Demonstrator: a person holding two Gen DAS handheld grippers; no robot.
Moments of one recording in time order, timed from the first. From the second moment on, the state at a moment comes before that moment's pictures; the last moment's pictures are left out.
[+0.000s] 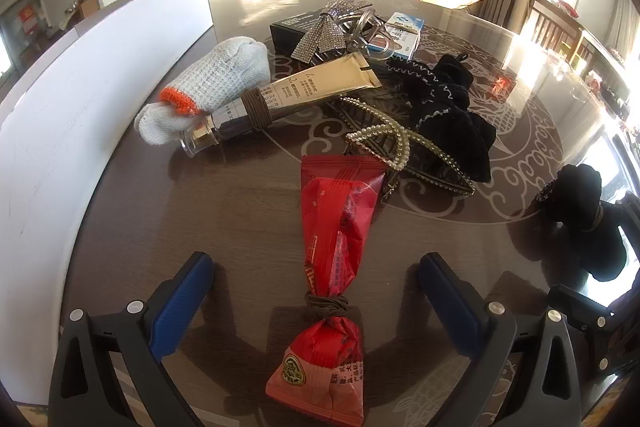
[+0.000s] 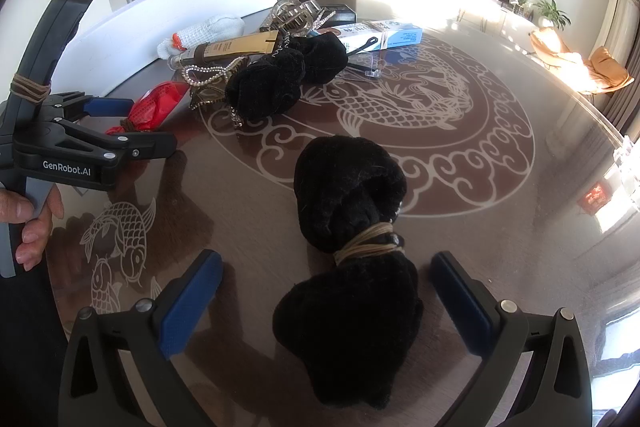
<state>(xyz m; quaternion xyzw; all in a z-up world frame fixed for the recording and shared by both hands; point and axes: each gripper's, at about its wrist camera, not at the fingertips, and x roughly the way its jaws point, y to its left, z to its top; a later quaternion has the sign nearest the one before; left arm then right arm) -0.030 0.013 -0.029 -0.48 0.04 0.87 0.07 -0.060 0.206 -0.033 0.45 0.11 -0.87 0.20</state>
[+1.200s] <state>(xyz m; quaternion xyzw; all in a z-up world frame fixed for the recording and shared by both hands) 0.012 -0.246 0.136 -0.34 -0.15 0.93 -0.07 -0.075 0.026 0.107 0.35 0.05 -0.85 0.39</state>
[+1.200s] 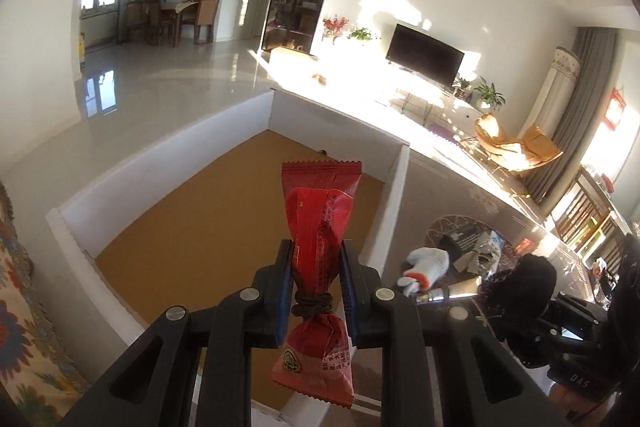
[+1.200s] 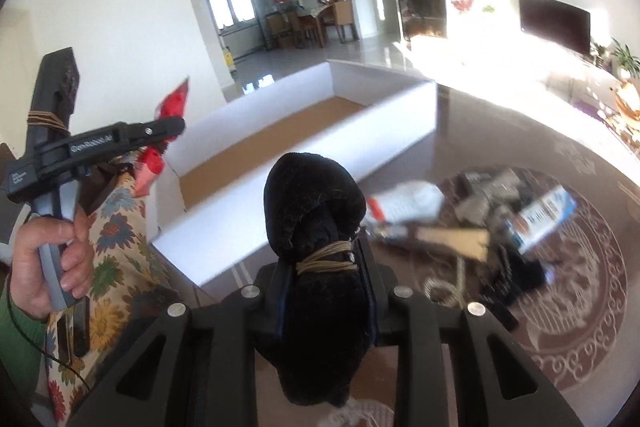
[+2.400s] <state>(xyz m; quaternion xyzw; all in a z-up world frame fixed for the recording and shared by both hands) 0.031 -0.210 0.092 -0.33 -0.05 0.93 -0.14 -0.120 -0.086 0.089 0.28 0.16 -0.86 0.40</state>
